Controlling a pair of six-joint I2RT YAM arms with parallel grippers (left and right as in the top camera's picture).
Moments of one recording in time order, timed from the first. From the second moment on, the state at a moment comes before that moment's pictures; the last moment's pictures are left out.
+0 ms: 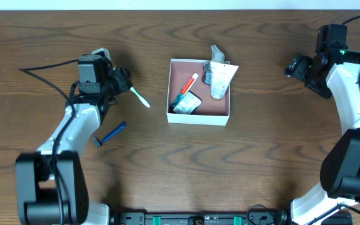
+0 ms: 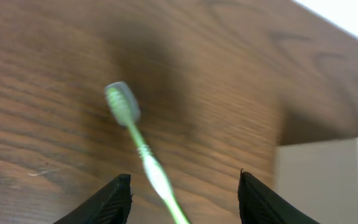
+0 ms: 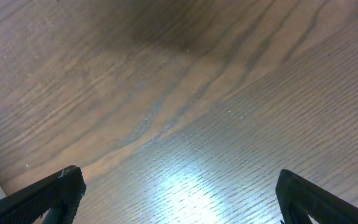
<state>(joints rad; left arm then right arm) 0.00 1.66 0.93 -0.04 0.15 -0.41 -0.15 1.83 1.47 -0.86 0.08 0.47</state>
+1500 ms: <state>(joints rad) -0.12 1.95 0.93 0.19 -0.24 -0.50 -0.15 1.83 1.47 -0.86 0.08 0.47</state>
